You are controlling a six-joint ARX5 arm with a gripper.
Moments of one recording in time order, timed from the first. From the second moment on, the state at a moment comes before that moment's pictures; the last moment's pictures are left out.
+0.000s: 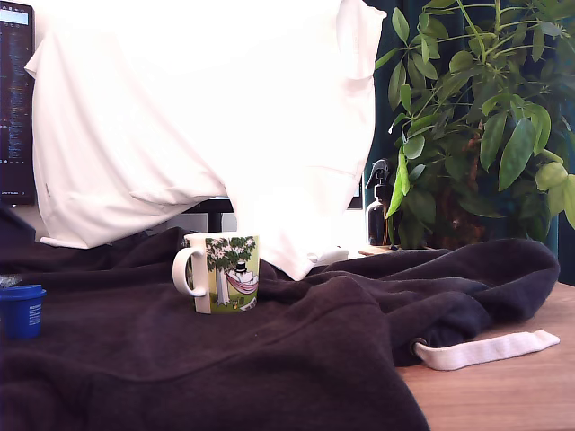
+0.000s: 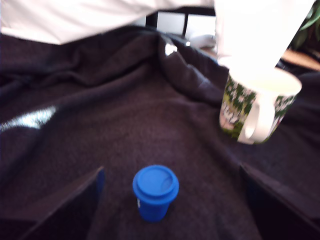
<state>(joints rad) -0.15 0.99 0.01 0.73 0.17 -0.13</state>
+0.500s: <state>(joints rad) -0.15 1.54 0.08 1.04 0.17 -0.10</state>
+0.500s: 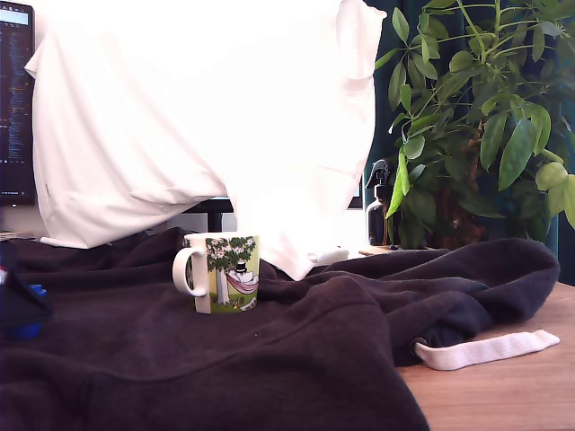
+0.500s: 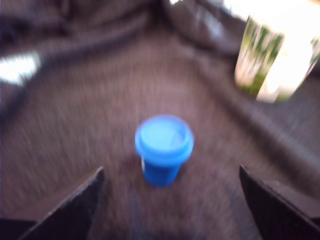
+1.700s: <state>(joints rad) -0.29 1.64 0.47 1.09 0.27 -0.18</state>
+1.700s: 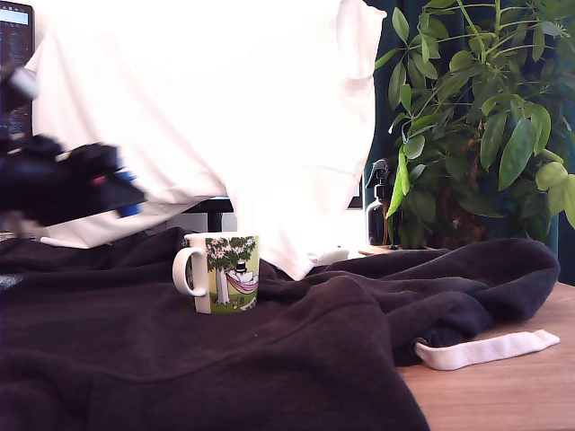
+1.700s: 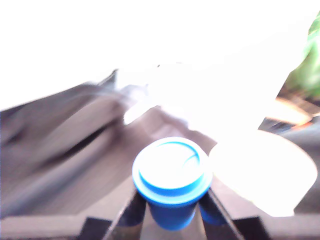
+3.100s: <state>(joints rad) -0.36 1.58 0.64 0.69 0.21 -0.05</state>
